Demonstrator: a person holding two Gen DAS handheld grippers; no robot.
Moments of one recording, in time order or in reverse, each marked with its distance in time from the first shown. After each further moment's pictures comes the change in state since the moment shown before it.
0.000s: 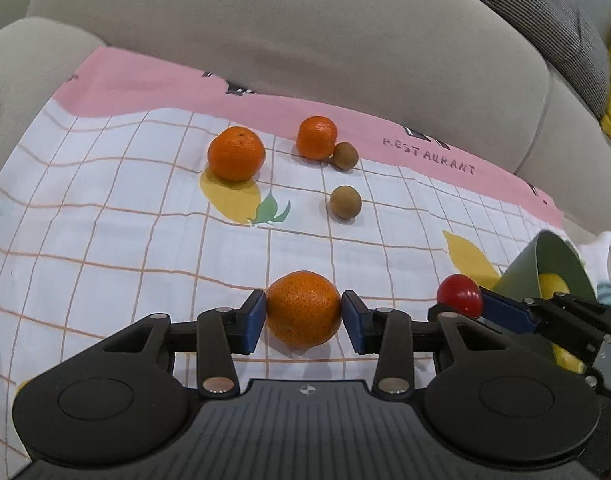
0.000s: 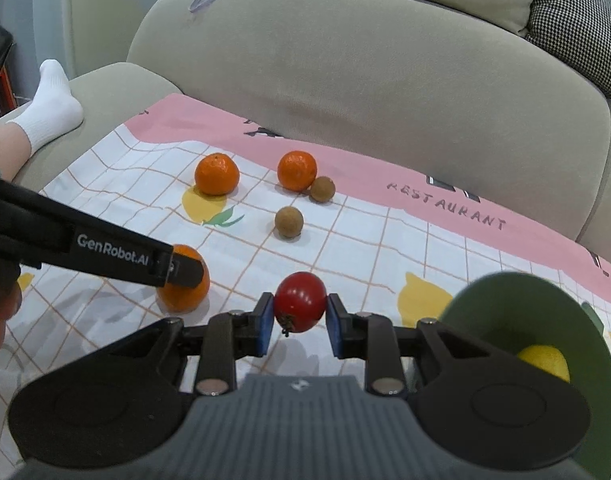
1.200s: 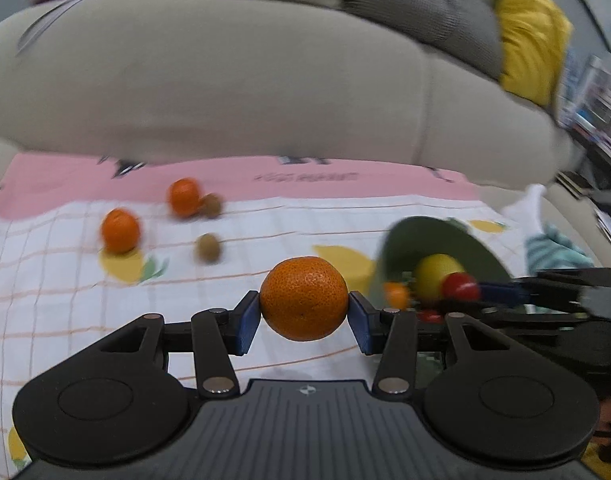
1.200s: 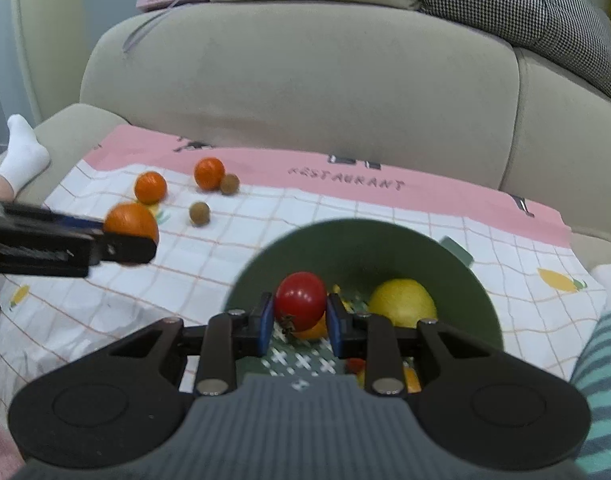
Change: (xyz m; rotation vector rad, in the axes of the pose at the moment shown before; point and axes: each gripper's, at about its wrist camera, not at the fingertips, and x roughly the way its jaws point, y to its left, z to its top) left arm -0.054 -0.099 -0.002 0.265 -0.085 -0.137; right arm -0.086 -0.091 -0.027 0.160 0.020 -0.056
